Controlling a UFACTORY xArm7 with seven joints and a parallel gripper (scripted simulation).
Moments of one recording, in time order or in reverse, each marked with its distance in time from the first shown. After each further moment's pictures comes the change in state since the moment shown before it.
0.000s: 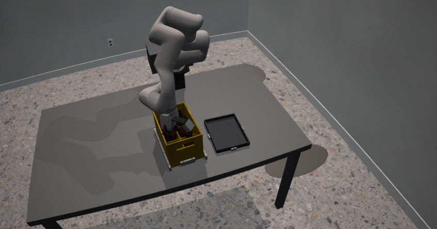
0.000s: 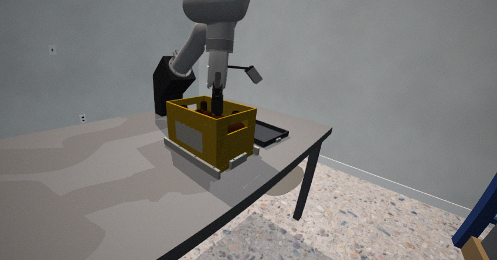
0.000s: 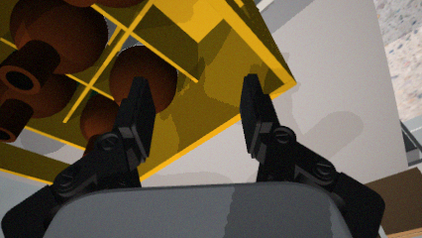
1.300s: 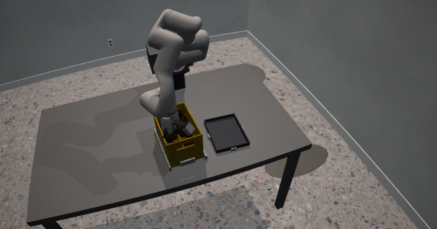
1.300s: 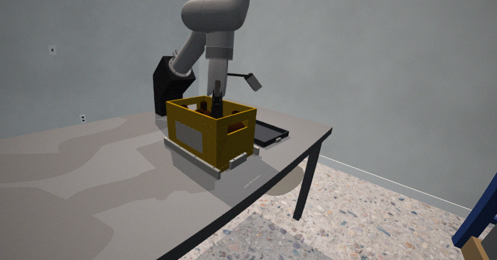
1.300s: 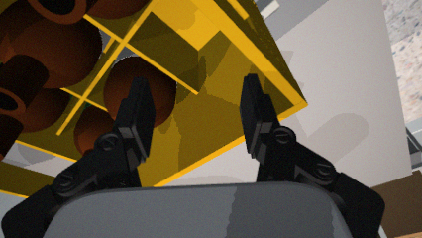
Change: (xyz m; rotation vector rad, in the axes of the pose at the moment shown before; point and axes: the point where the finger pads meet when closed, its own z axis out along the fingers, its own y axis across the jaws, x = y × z) arm 0.000 0.000 0.021 0.000 -0.001 0.000
